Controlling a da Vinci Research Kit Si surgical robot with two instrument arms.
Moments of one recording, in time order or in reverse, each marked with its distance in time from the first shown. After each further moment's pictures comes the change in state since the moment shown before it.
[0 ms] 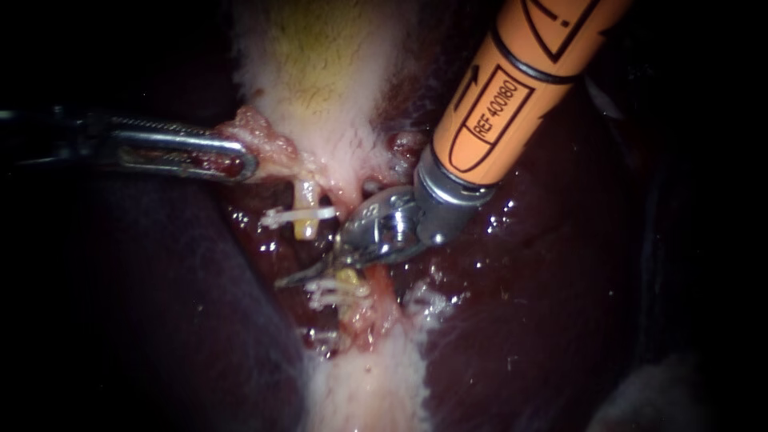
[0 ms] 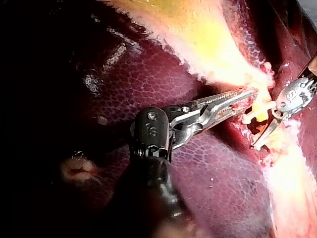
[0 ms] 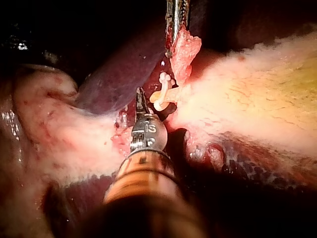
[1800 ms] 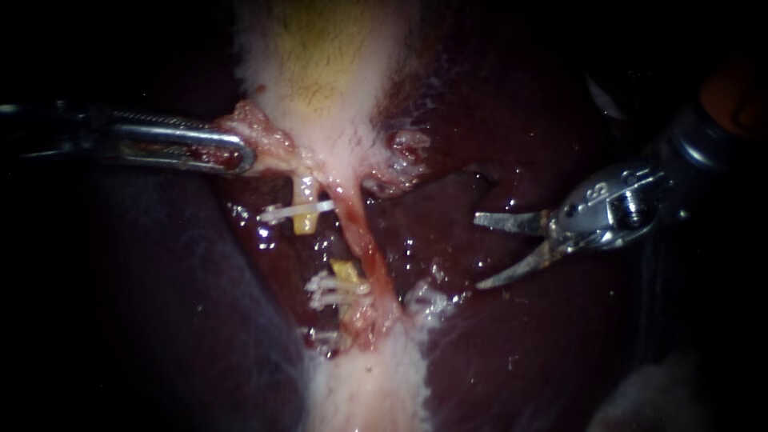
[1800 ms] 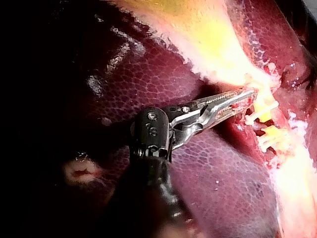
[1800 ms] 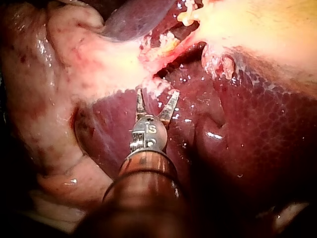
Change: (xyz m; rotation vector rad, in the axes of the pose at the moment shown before) right arm -0.006 -0.007 -0.019 -0.512 0.049 -0.039; left arm 0.000 -0.002 0.000 -0.005 -0.002 0.001
